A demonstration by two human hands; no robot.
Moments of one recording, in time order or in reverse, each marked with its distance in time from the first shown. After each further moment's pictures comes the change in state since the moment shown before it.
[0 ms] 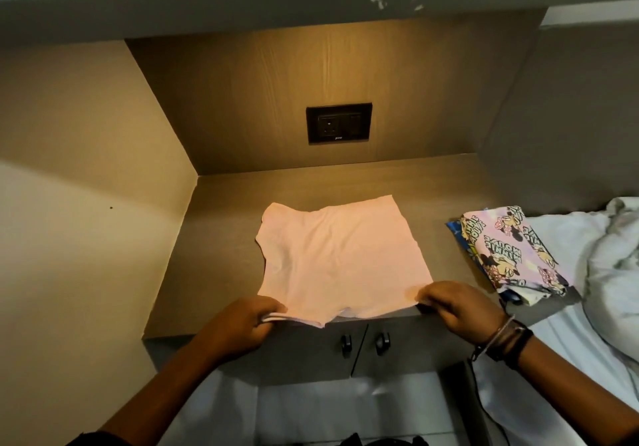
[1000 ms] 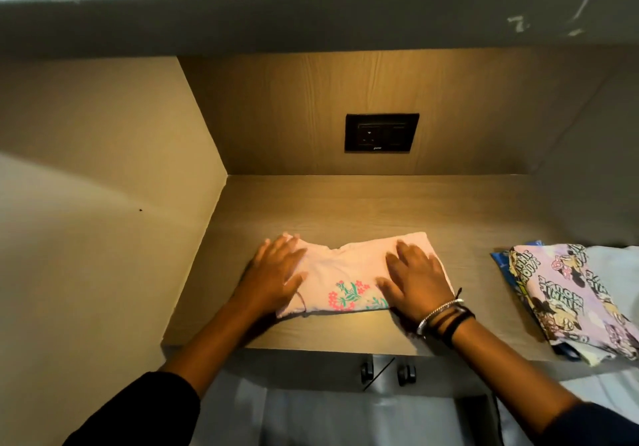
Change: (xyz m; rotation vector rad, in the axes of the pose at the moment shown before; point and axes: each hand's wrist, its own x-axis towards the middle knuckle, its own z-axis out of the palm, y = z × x) left_hand 0.087 -0.049 -0.017 0.424 0.297 -0.091; right_hand 0.137 -0.024 0.059 -0.269 -0.112 0.282
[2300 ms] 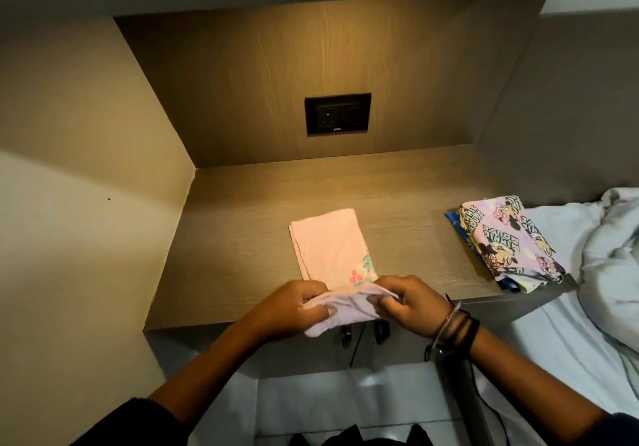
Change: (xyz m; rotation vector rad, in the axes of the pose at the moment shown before) left_hand -0.067 0.107 -0.038 -0.773 -0.367 0.159; right_hand -0.114 -0.005 -0.028 0.706 -0.037 -0.204
